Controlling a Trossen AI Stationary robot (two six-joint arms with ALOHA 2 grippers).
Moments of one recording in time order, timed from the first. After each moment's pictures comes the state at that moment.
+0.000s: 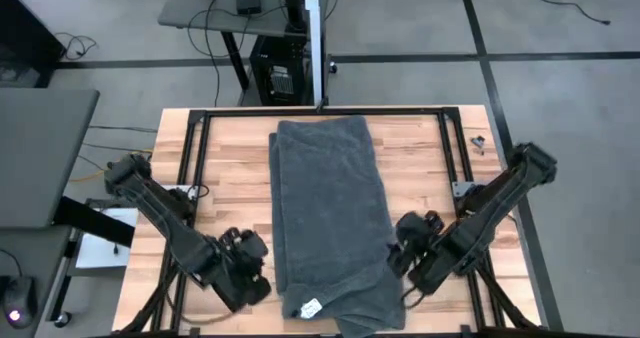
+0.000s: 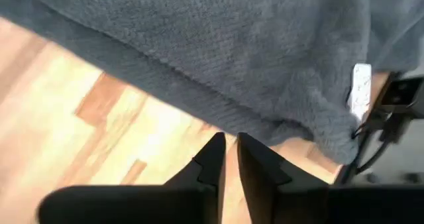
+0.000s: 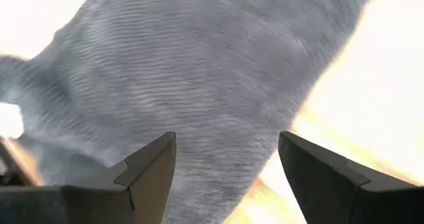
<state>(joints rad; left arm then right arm) -0.73 1.49 1.24 -0.92 -0.43 -1.30 0.73 1.41 1.14 -1.08 0.54 1.62</state>
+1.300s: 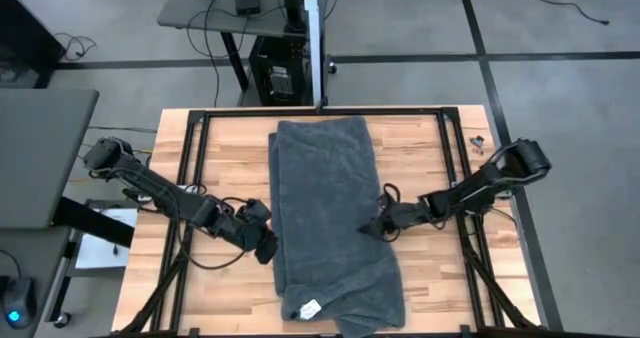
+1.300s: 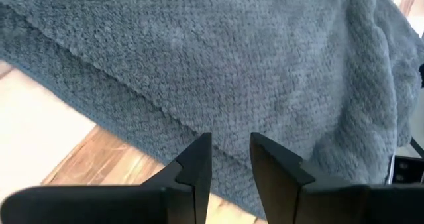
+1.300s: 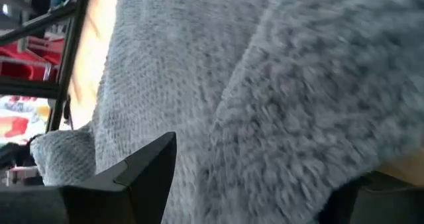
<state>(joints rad) -0.47 1.29 0.82 -0.45 -0.32 -1.15 0.24 1.62 0.36 0.57 0.15 1.21</state>
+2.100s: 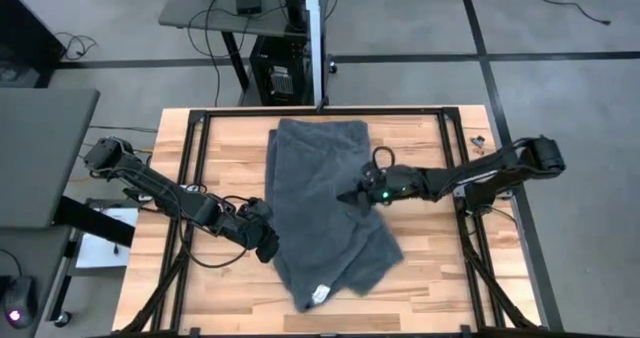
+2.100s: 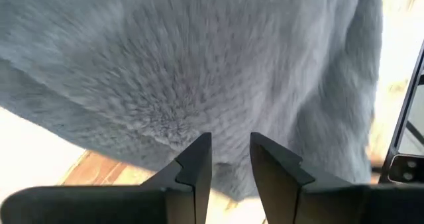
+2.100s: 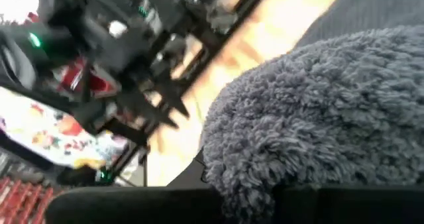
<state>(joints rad) -0.46 1.29 0.82 -0.45 -0.32 -1.09 0.03 1.36 0.62 0.43 0.04 0.86</state>
